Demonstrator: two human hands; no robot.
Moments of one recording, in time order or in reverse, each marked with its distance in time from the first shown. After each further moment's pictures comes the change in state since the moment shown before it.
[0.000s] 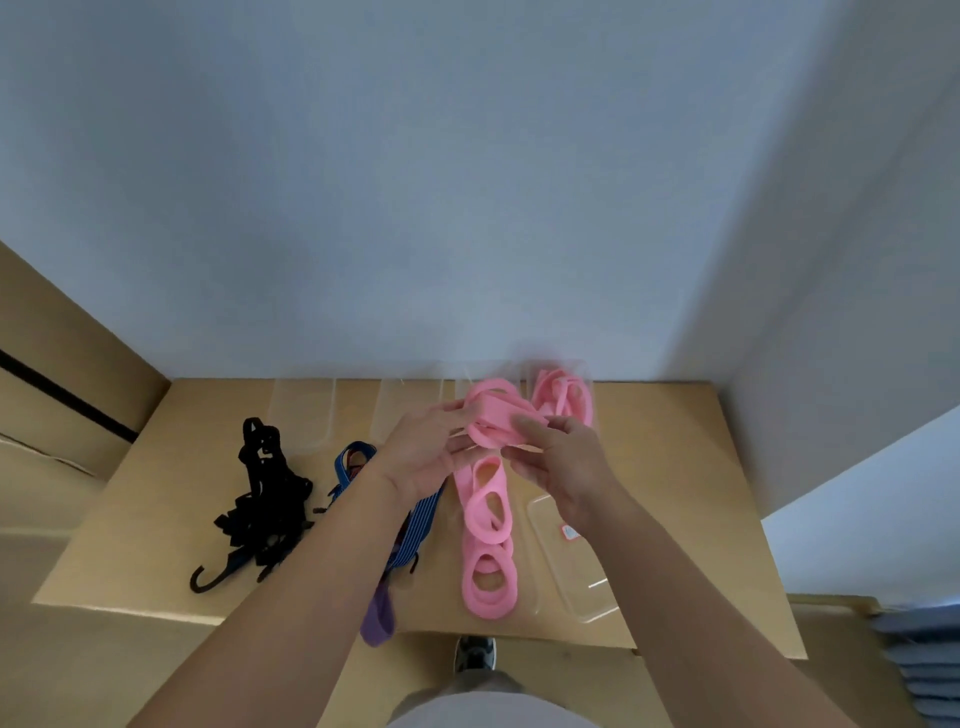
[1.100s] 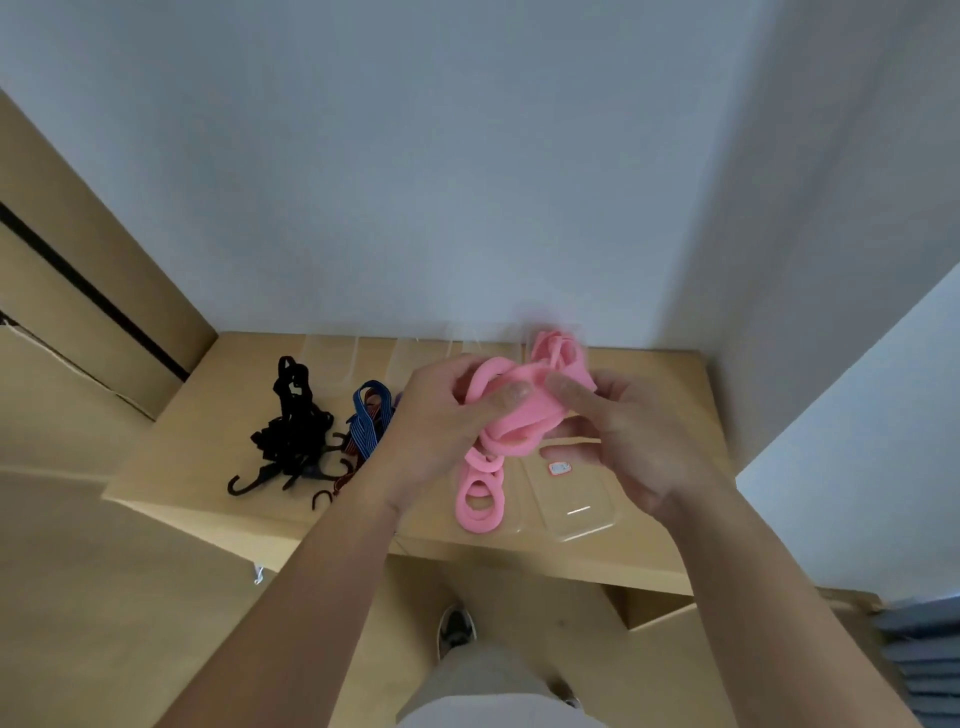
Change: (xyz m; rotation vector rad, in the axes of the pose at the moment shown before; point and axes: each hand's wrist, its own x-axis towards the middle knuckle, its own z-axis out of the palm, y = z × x) left_hand -0.162 -0.039 0.066 0.513 -0.018 0.534; right_hand -0.159 -0.040 -0.059 -0.257 -0.320 -0.196
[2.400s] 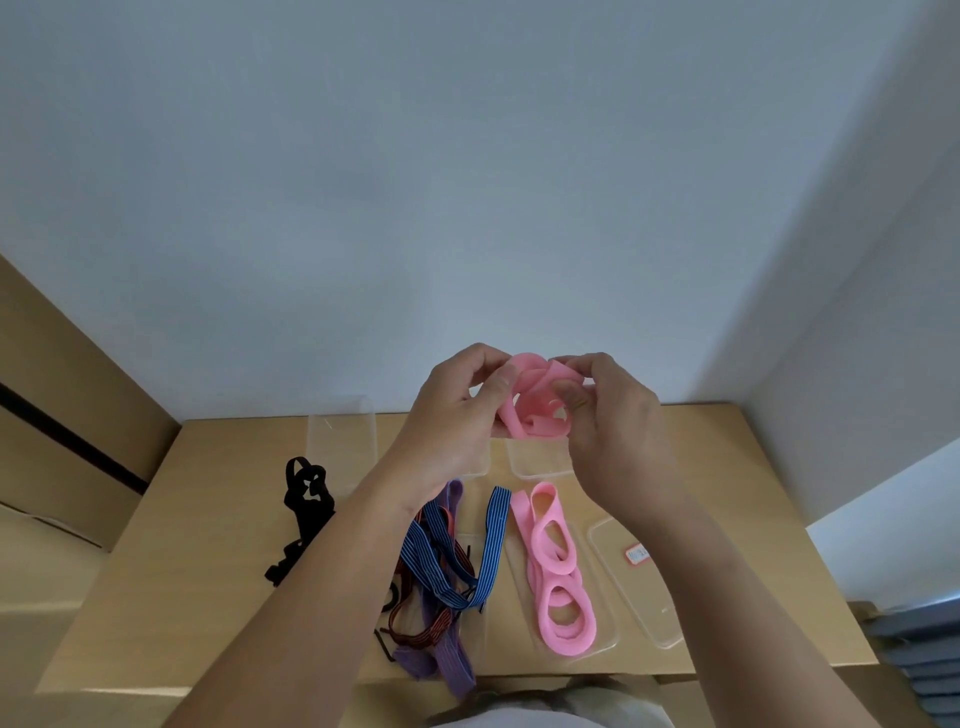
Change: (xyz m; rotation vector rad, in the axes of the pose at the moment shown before) left_hand 0.122 0.005 -0.147 -0.009 -0.071 0.074; right_hand 0.141 -0.016 0.137 -0.840 0.538 -0.394
